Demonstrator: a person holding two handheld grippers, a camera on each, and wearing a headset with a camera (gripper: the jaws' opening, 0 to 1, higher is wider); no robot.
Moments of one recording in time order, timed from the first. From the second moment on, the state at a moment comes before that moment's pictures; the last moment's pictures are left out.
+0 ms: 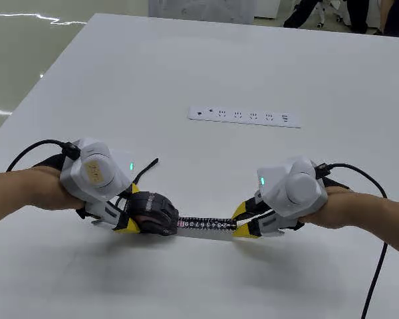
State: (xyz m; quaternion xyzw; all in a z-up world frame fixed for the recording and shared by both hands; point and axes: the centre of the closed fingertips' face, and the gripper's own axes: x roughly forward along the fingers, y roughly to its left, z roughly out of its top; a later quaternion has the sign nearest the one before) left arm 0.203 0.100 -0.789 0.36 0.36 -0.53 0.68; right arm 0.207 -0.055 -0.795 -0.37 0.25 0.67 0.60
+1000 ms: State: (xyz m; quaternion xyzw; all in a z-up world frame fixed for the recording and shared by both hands) left arm 0.202 0.099 -0.788 0.36 0.36 -0.53 0.68; right arm 0.207 -0.065 -0.795 -0.37 0.25 0.67 0.60
